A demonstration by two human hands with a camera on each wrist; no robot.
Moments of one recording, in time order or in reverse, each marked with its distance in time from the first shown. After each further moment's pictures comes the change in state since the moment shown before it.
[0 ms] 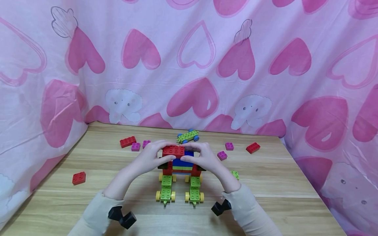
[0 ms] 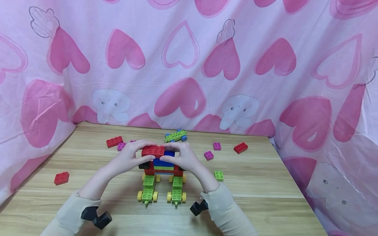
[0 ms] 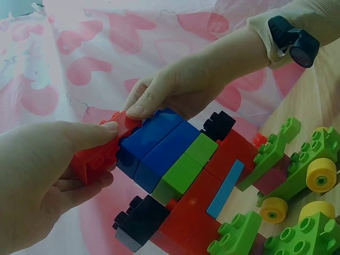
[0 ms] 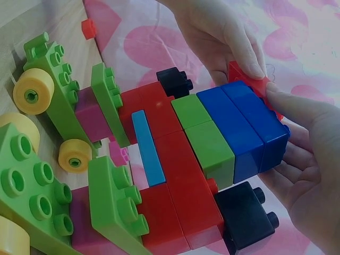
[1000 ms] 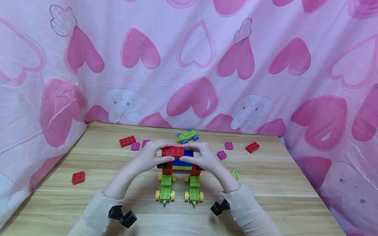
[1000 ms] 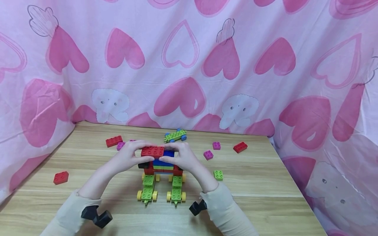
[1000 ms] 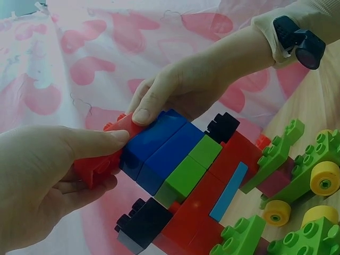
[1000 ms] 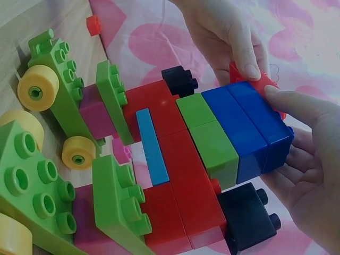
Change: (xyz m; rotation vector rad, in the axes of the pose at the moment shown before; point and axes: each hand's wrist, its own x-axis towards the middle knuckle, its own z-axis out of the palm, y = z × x) left_hand 0.001 0.002 -0.004 -0.009 -0.012 -0.003; right_hand 0.000 -0.004 0.000 -0.043 -0.003 0.047
